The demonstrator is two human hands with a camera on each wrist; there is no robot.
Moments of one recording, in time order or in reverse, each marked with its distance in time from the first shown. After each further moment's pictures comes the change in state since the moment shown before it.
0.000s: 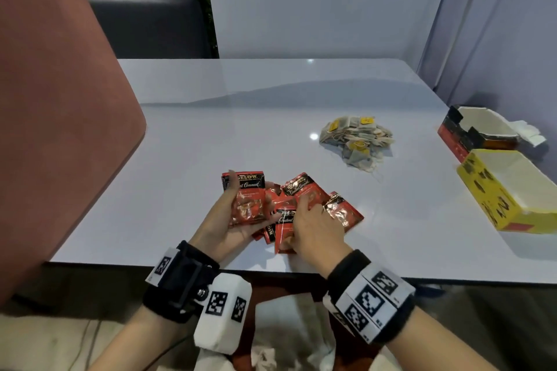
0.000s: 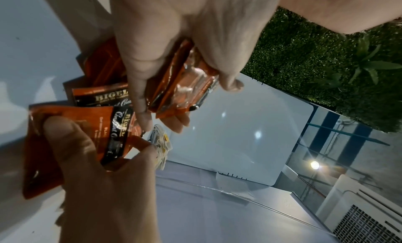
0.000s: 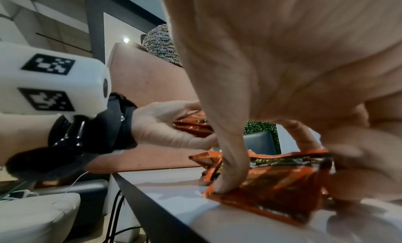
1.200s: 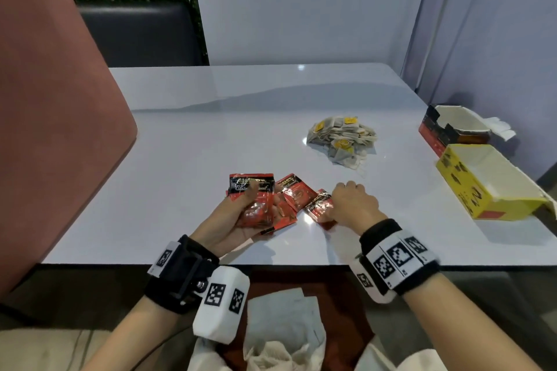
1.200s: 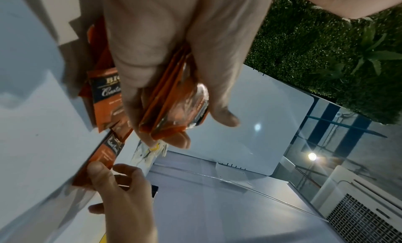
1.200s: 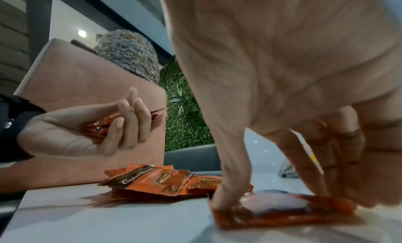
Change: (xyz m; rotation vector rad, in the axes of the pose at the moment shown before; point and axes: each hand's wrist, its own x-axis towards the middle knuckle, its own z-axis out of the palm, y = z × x) left_hand 0.000 -0.010 0.013 0.104 -0.158 -0.067; right_hand 0.020 0.077 -0.029 -0.109 0.013 0.129
